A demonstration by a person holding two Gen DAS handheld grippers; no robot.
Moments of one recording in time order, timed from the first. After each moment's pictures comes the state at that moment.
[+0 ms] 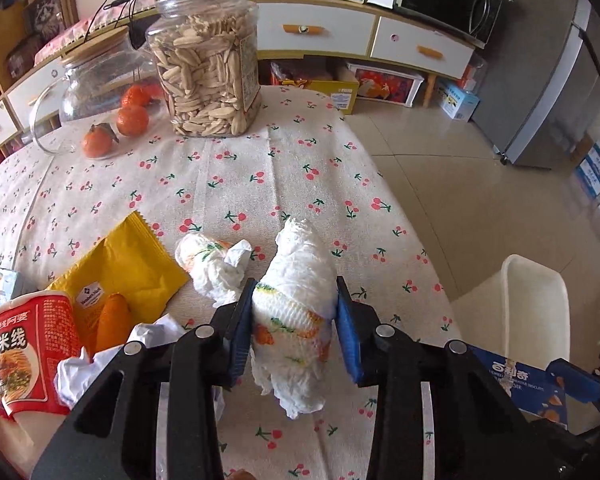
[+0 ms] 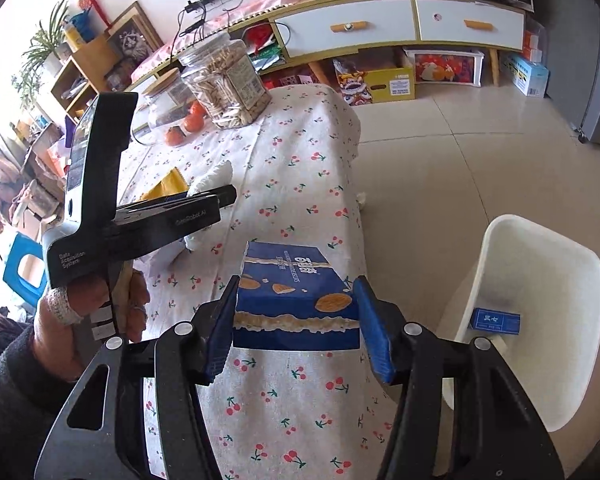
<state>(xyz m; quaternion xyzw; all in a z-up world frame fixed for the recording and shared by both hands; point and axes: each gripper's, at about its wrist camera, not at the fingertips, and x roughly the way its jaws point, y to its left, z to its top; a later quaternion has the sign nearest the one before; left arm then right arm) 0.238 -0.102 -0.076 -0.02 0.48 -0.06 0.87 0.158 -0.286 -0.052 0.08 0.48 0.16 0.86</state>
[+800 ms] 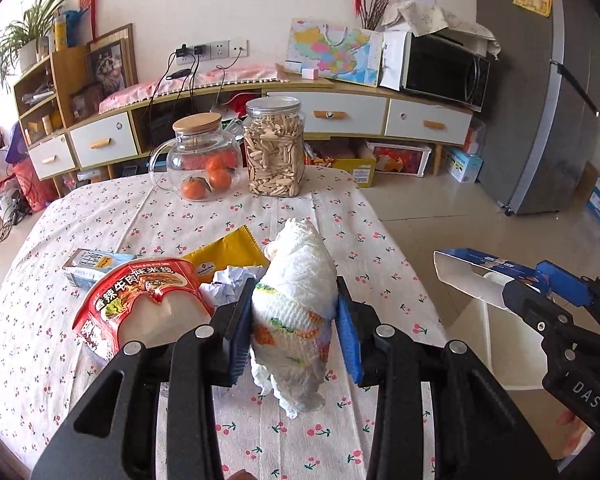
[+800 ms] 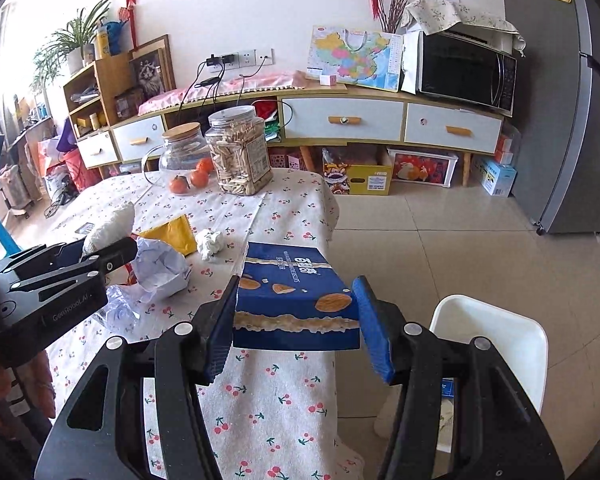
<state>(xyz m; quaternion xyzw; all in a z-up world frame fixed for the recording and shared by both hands) 0.109 -0.081 -0.010 0.00 0.35 0.00 0.94 0.107 -0.272 -0.007 -0.01 0.33 0.11 0.94</state>
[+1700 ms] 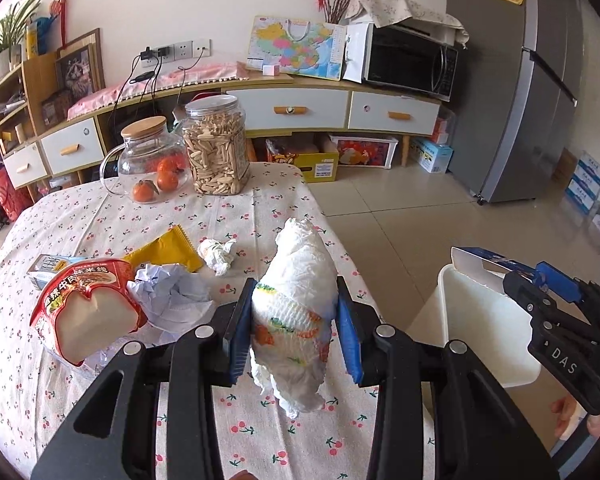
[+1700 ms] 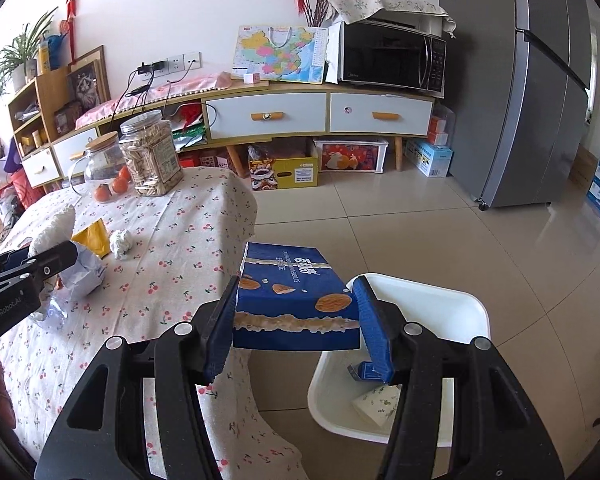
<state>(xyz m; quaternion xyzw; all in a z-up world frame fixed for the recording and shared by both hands) 0.114 -0.143 -0.011 0.00 0.36 -0.05 0.93 0.101 -0.353 -0.023 0.00 0.33 0.00 0.94</state>
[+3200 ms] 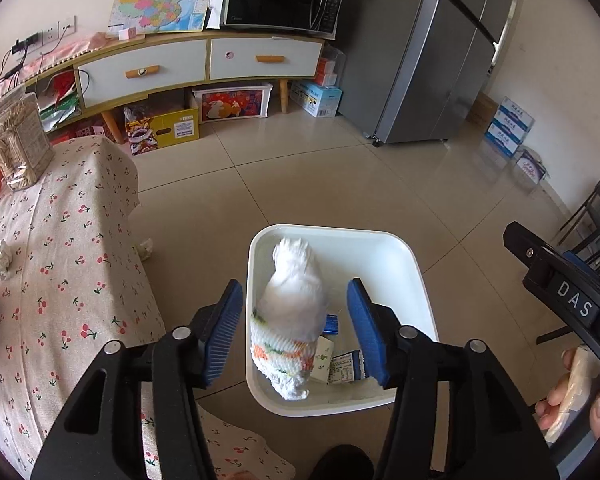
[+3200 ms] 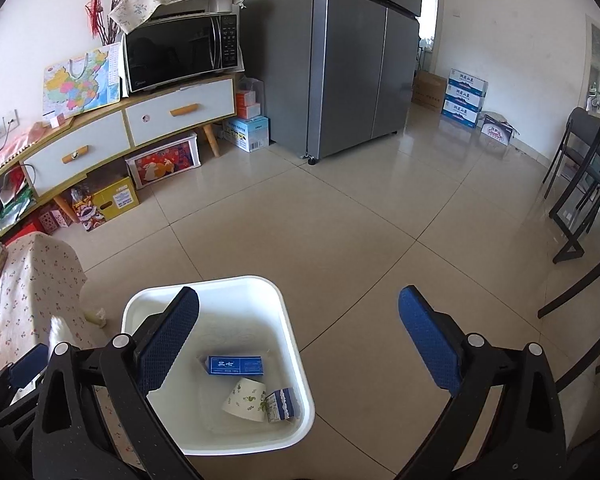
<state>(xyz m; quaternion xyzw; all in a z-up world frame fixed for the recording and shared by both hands) 0.142 -0.342 -0.055 0.00 0.42 -0.22 0.88 0.070 -0.524 -0.024 0.09 0.34 -0.29 0.89</state>
